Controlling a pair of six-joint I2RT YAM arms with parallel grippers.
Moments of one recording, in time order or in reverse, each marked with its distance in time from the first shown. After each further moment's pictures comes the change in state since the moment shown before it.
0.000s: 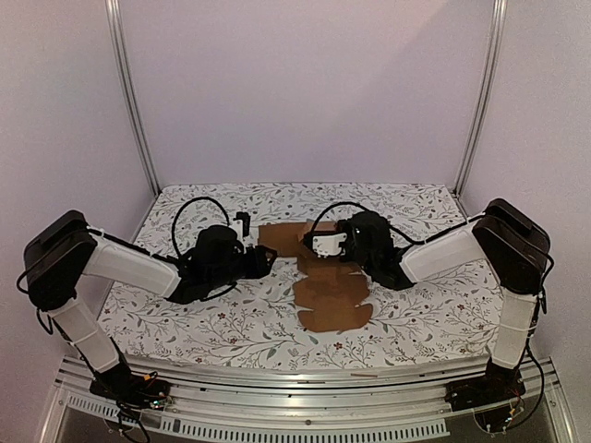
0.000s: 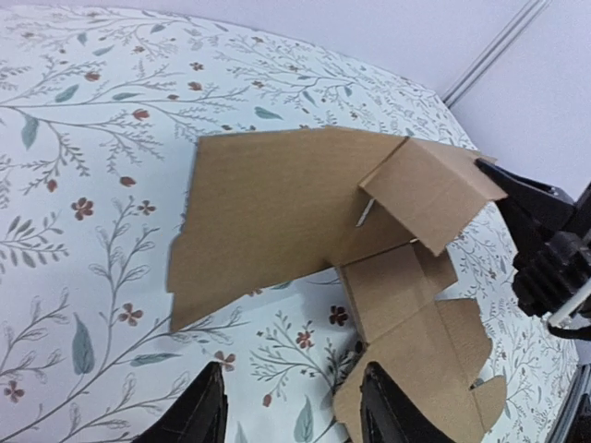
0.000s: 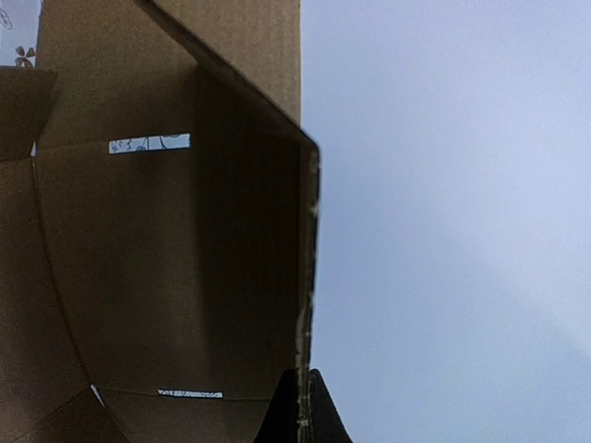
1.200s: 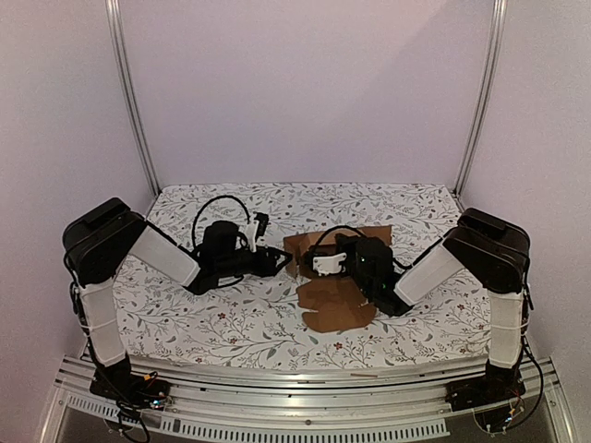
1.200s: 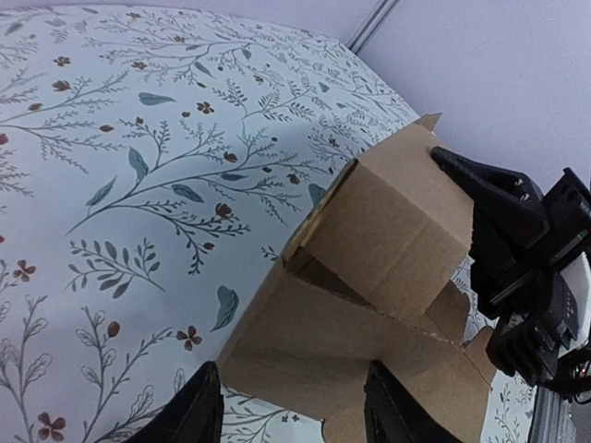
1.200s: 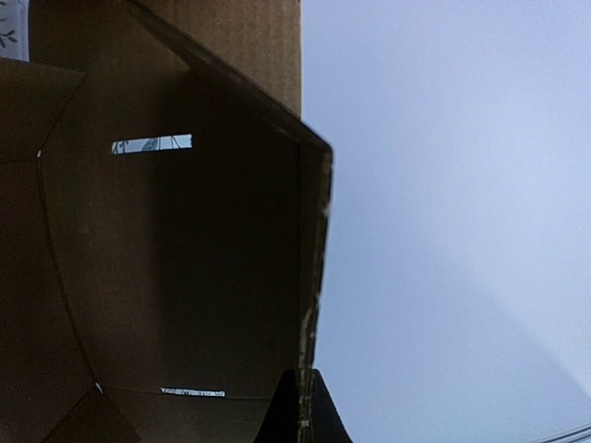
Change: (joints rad) left arm 0.148 0.274 0.079 0.246 0.436 0.167; right arm 0.047 0.121 -0.156 0.446 0.073 -0.171
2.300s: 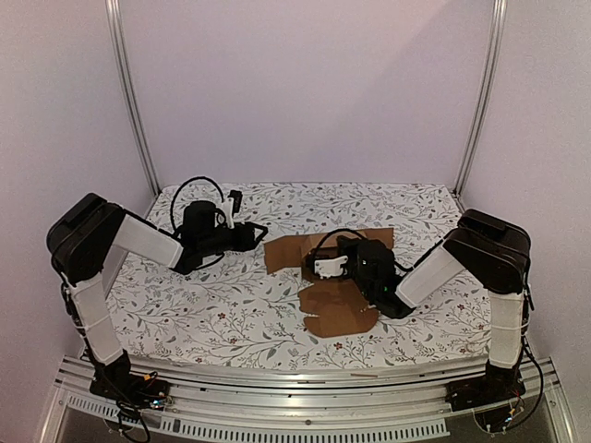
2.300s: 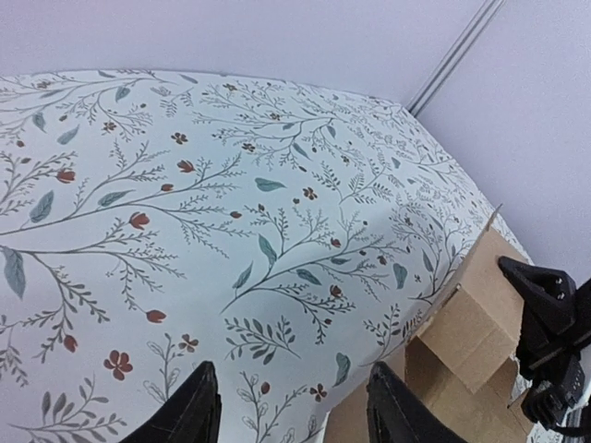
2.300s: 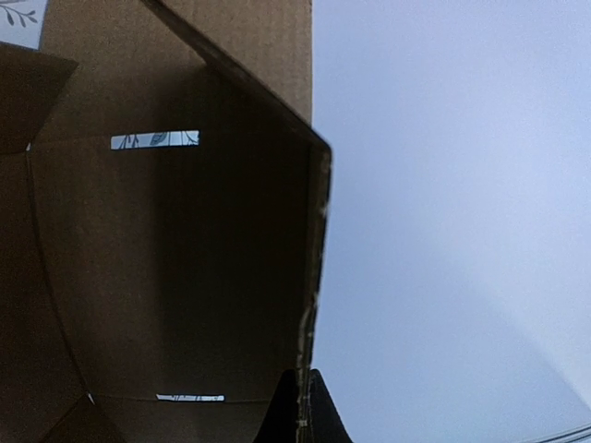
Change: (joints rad) left arm 0.164 -0.074 0.035 -0.072 -0.004 0.060; right arm 0.006 -0.004 -0.026 0.017 0.008 -0.023
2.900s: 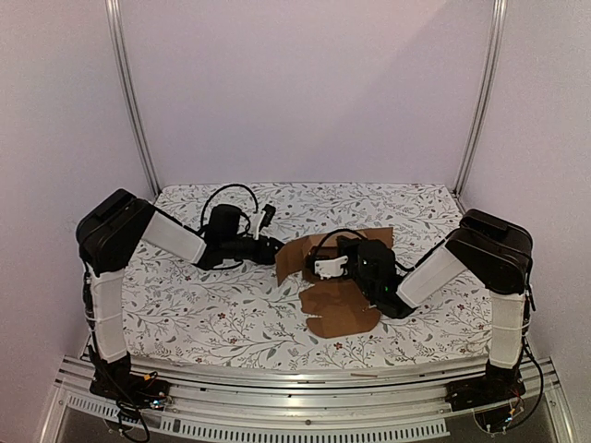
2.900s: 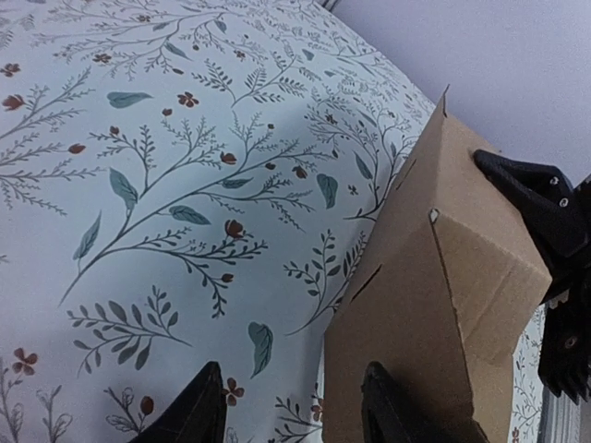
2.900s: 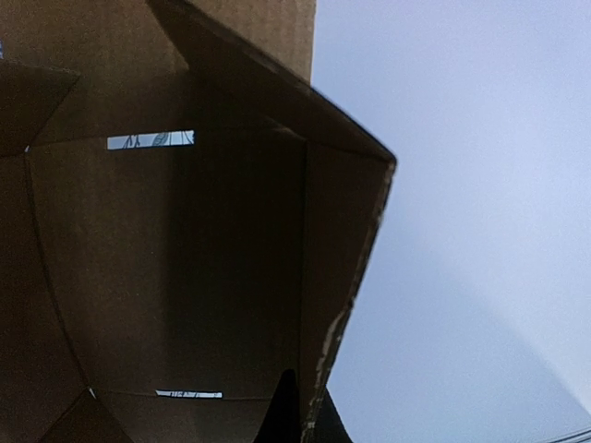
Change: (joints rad) left arm -0.054 0.216 0.219 -0.161 0.262 0.096; right arm 0.001 -0.013 -0.008 -0.008 -0.006 -0.010
